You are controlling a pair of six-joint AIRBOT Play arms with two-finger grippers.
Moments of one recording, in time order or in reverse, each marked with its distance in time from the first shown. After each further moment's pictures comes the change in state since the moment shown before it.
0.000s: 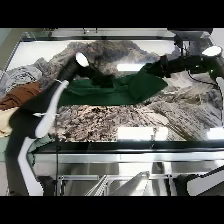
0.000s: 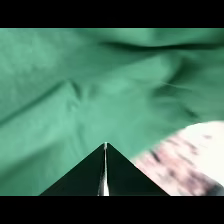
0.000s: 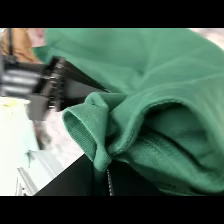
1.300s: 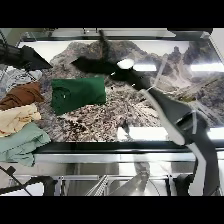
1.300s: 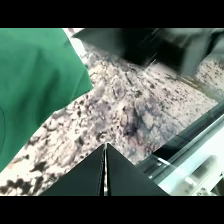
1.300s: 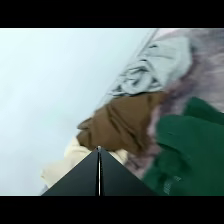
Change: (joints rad) left arm 0.500 0.631 -0.293 -0.135 -0.335 0.237; right arm 0.571 -0.288 0.341 0.321 -0.587 -0.183
